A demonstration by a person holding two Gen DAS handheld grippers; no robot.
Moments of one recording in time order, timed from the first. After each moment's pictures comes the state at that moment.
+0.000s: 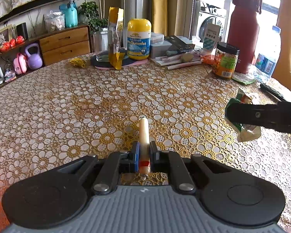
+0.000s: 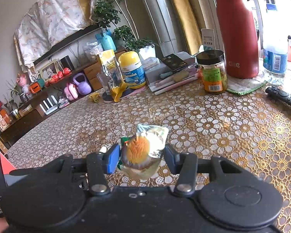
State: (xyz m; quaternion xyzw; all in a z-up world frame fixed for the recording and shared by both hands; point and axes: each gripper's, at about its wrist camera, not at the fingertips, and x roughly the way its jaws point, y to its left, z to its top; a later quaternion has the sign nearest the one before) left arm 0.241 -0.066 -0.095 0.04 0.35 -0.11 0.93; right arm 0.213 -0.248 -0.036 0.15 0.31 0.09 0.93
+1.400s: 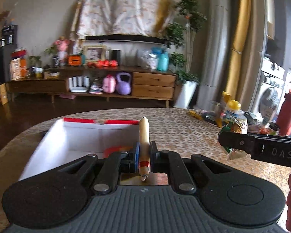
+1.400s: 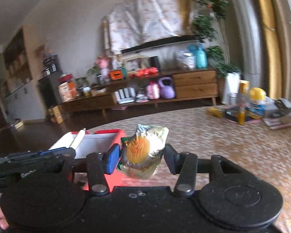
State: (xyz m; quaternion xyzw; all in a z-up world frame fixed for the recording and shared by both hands) left arm 0.011 0.172 0.042 -0.06 0.22 0.10 0.97; right arm 0.095 -0.029 0.079 0.05 0.24 0.31 0.92
